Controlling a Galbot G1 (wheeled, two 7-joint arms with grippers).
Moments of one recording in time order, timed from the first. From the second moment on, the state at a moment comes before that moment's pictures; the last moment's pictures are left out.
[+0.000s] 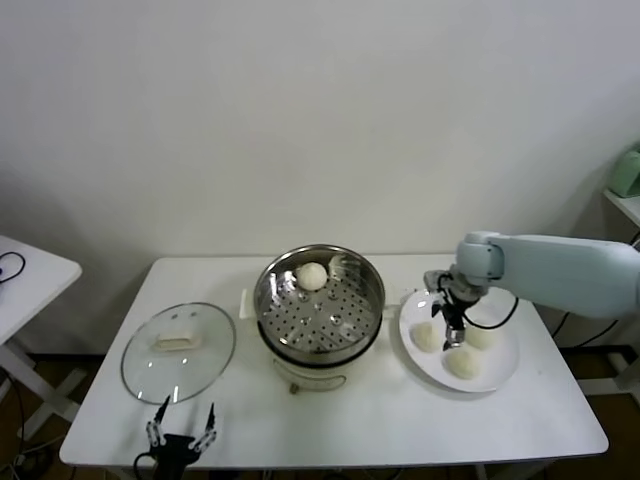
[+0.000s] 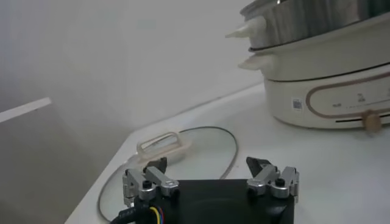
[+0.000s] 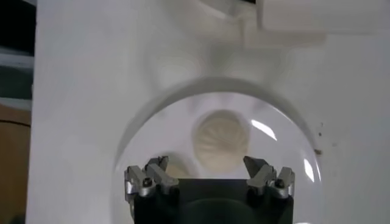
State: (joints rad) left arm 1.71 -1.51 -0.67 -1.79 0.24 -0.19 0.00; right arm 0.51 0.90 -1.67 1.23 0.48 -0.35 -0.85
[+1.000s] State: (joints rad) left arm 1.71 -1.51 -0.69 -1.77 0.25 -0.20 -0.02; right arm 0.48 0.92 -1.59 1.16 0.43 -0.33 -0.91
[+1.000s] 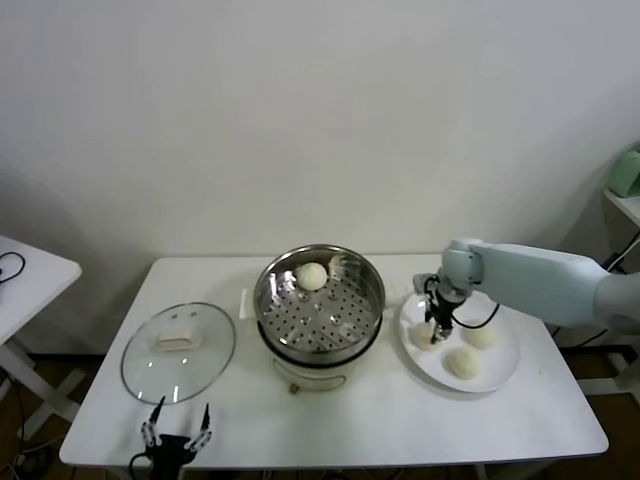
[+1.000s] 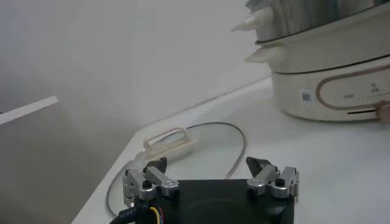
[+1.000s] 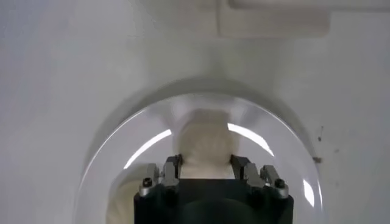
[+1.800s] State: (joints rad) left arm 1.70 -1.51 -0.68 -1.78 0.26 -0.20 -0.02; right arm 1.08 1.05 -1.71 1.40 0.80 -0.34 -1.04
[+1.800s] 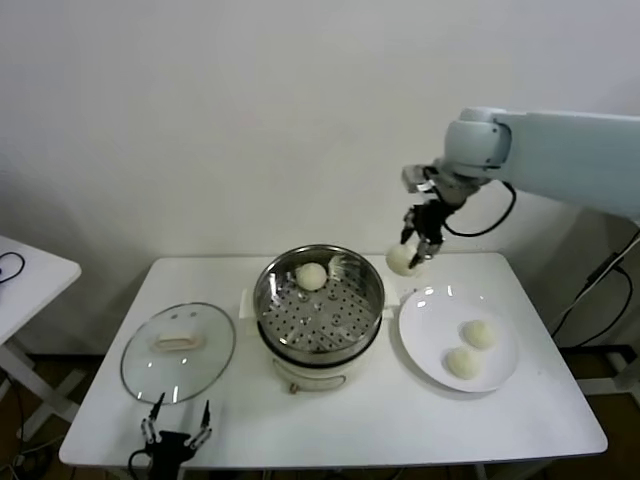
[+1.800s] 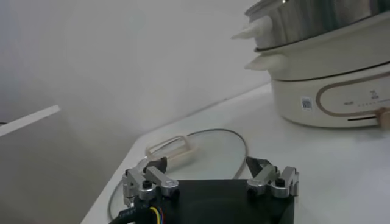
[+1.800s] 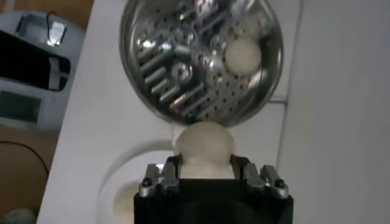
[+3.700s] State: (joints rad) left arm 1.68 -1.51 -0.68 -1.75 0.29 -0.21 -0.02; right arm 0.75 1.38 -1.58 1.16 0.70 -0.34 -1.00
